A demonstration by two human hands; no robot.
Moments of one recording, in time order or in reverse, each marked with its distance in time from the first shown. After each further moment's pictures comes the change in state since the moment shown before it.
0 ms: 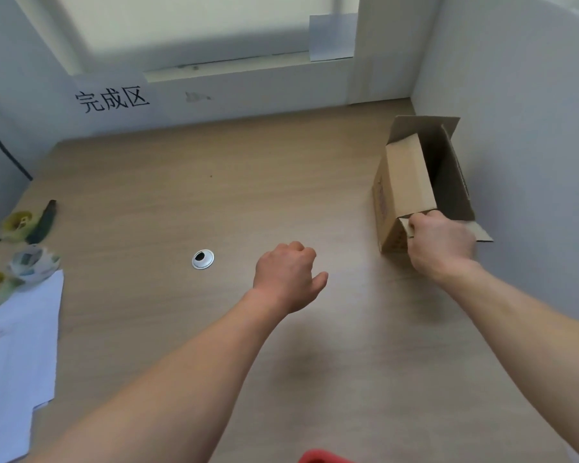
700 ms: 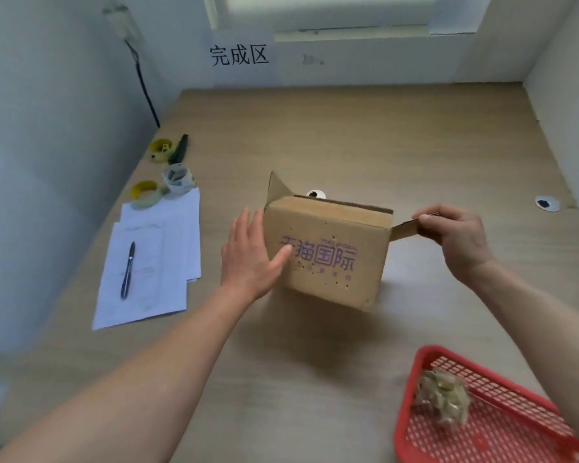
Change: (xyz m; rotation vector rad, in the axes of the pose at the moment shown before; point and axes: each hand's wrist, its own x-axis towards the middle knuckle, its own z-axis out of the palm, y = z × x) left_hand -0.237 -0.215 0.015 -0.354 0.266 -0.429; right_hand -0.180 -0.175 -0.030 1.536 -0.222 -0.099
